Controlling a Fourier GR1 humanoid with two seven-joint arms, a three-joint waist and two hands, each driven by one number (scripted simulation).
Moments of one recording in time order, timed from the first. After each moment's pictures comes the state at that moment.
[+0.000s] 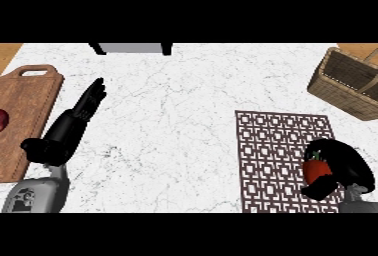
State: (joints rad) left arm -0.18 0.19 0.05 -1.56 -0.07 -0.20 0.01; right arm -0.03 -0.30 -0.03 -1.50 0.94 0.30 0.26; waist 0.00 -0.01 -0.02
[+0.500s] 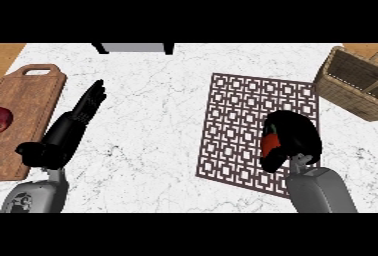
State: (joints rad) left arm -0.16 0.19 0.04 -1.60 -0.06 -0.21 0.02; right arm -0.26 -0.10 0.13 -1.60 1.07 0.42 0.60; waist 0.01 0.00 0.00
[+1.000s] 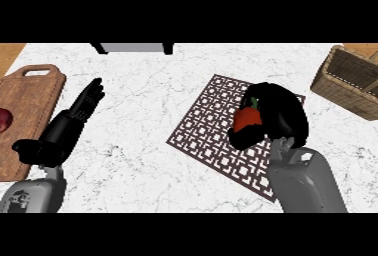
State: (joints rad) left arm -0.18 0.19 0.06 -1.59 -0.05 -0.23 0.02; right arm -0.46 -0.01 0.18 -1.69 0.93 0.33 0.84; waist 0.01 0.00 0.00
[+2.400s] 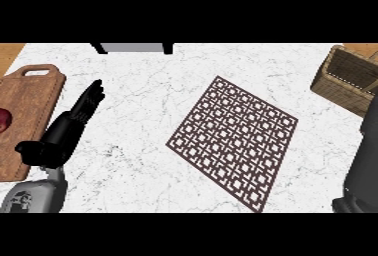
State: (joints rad) left arm -0.17 0.18 0.06 -1.58 -0.07 -0.23 0.01; right arm -1.02 -0.18 -0.14 -1.77 0.95 0.23 1.02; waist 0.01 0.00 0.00
